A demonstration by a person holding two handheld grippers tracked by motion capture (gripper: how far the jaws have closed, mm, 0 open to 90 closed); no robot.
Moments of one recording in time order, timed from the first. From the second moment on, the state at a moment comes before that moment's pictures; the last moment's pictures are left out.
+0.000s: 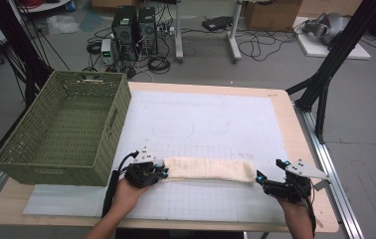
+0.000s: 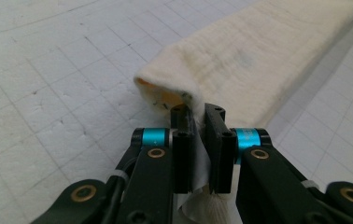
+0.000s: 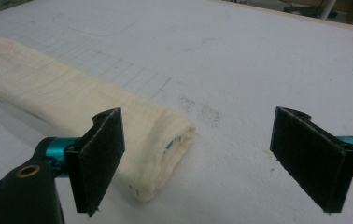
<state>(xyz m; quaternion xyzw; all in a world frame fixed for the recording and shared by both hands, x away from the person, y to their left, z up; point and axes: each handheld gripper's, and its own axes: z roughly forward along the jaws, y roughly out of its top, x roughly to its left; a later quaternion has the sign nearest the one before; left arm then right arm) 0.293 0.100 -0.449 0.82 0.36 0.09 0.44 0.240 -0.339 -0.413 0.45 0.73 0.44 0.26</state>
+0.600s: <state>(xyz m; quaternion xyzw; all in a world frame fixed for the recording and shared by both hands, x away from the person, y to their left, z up) 0.291 0.107 -0.439 0.79 0.36 0.07 0.49 0.247 -0.332 -0.420 0.46 0.74 0.43 0.24</state>
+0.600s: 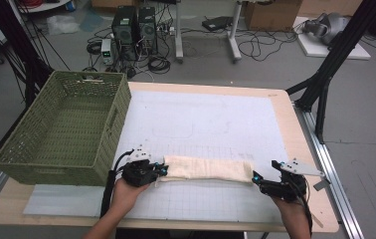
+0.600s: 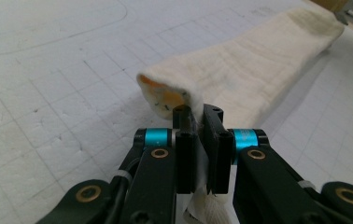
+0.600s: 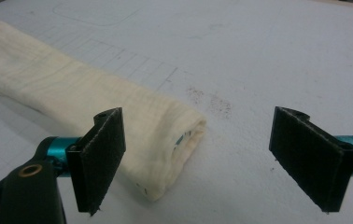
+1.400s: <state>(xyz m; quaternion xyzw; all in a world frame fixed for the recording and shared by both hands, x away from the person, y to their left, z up) 0.289 0.111 -0.436 0.78 0.35 0.07 0.51 0.265 -0.311 -0.449 0.49 0.77 0.36 0.21</state>
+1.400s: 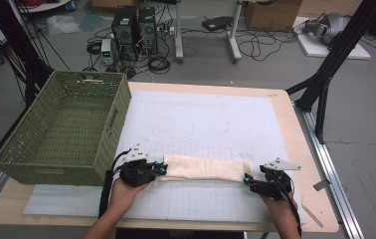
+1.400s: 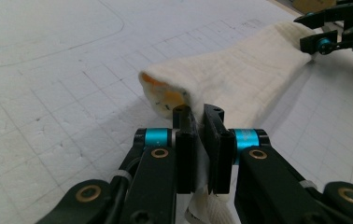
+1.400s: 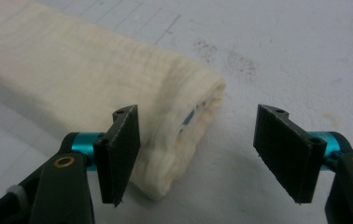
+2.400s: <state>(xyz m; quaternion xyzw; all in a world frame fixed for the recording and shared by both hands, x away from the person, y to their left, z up) 0.283 0.123 -0.419 0.77 0.33 0.10 0.54 0.259 -0.314 -0.429 0.42 0.77 0.44 0.18</state>
